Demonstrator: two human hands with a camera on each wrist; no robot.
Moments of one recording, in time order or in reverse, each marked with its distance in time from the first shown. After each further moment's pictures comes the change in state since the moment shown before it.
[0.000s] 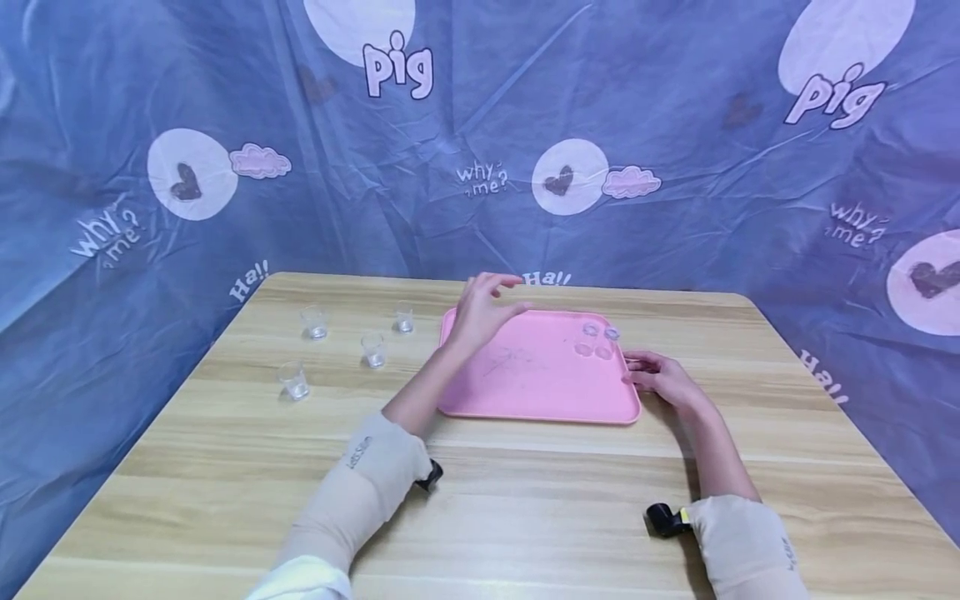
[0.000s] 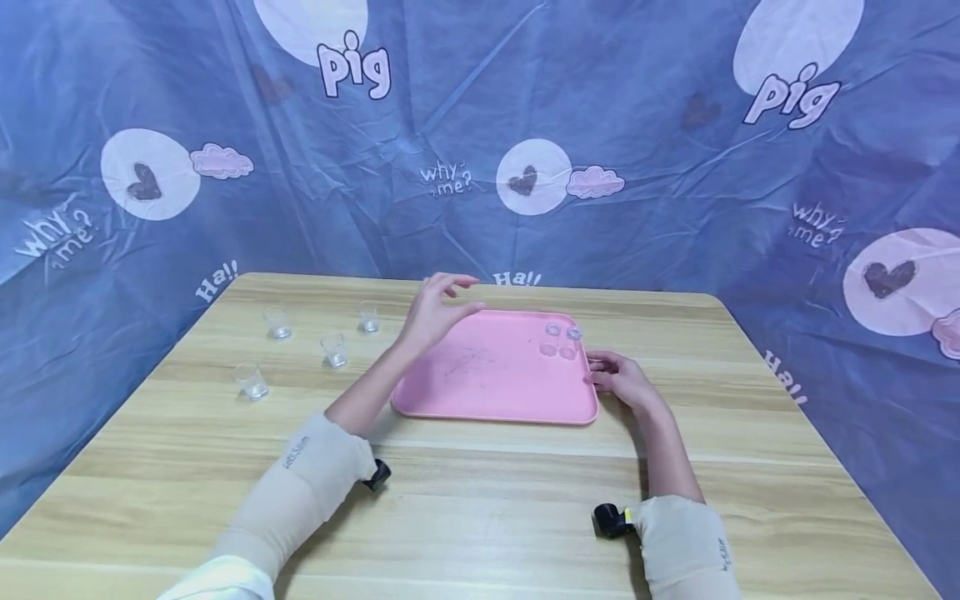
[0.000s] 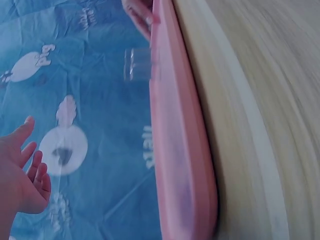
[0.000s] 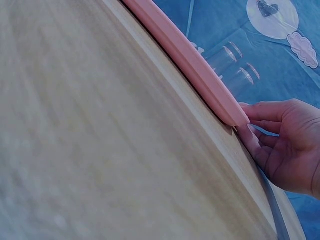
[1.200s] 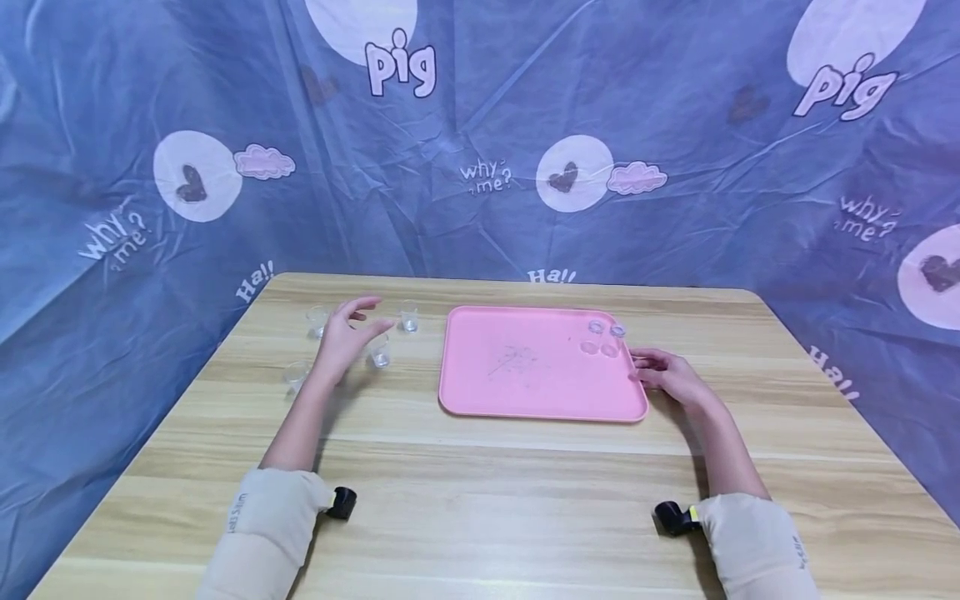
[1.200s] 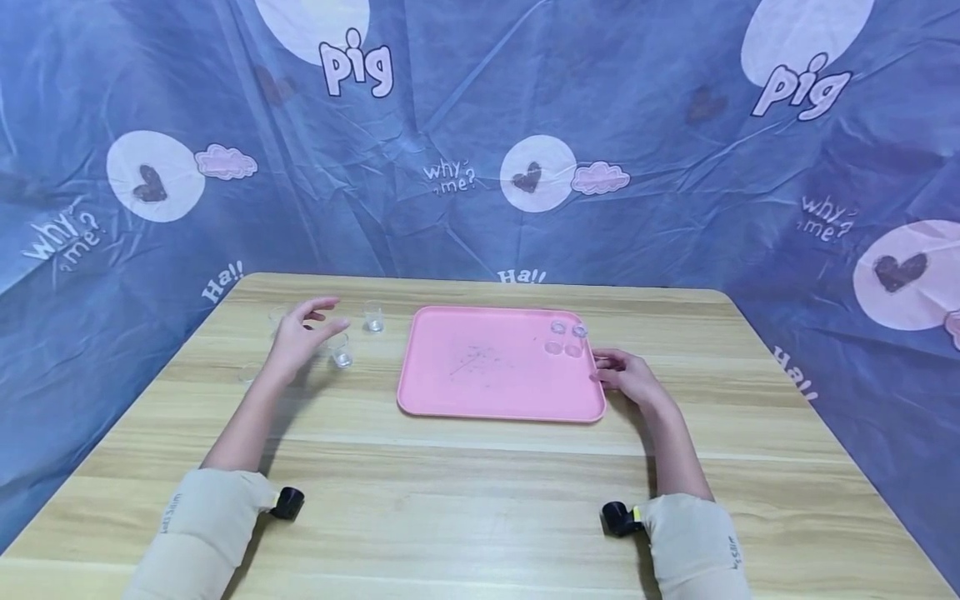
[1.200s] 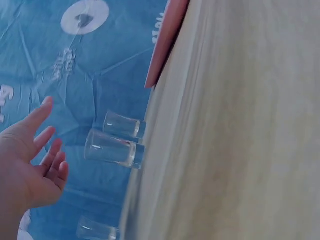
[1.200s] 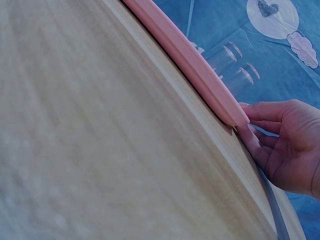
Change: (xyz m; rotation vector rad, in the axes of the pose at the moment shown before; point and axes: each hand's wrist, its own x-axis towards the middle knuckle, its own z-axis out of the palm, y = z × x) left_hand -0.060 -0.108 -0.139 -0.100 0.080 -0.318; right_hand 0.000 0.002 -0.001 0.090 -0.020 -0.051
